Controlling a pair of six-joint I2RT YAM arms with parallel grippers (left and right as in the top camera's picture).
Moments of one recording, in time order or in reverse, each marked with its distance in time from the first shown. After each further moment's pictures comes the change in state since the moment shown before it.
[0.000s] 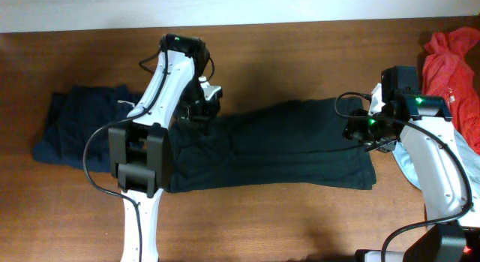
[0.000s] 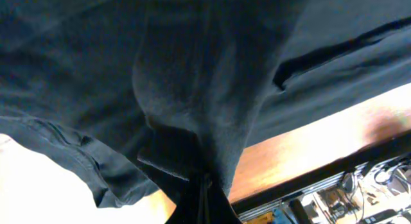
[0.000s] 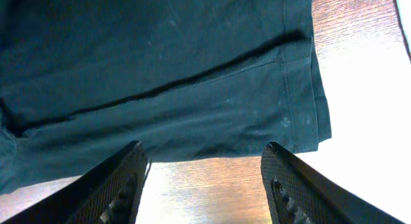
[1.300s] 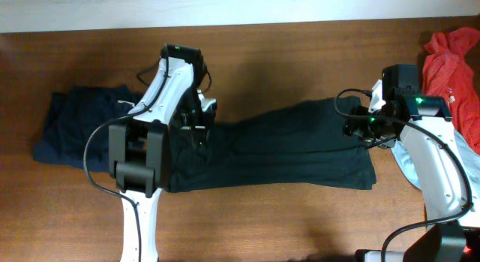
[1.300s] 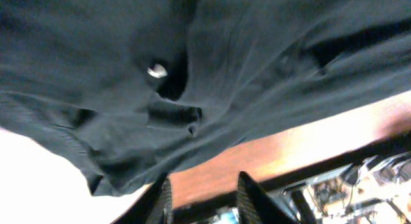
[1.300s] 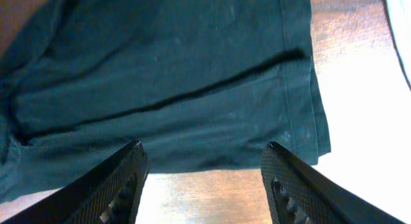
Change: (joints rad) left arm 0.015 -0.005 -0.095 0.005 -0.019 -0.024; right arm 0.000 0.000 0.000 0.050 0.000 -0.008
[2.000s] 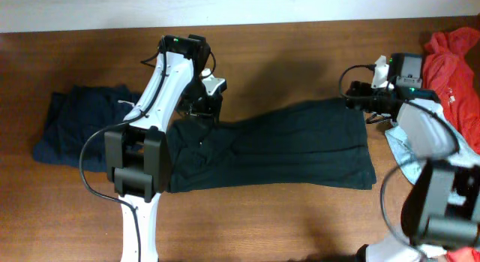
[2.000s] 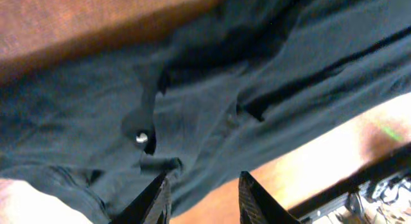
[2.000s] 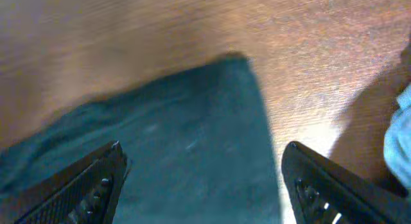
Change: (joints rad) left arm -0.021 -0.048 0.059 0.127 0.056 0.071; right arm -0.120 0.300 0.001 0.539 -0.059 -0.173
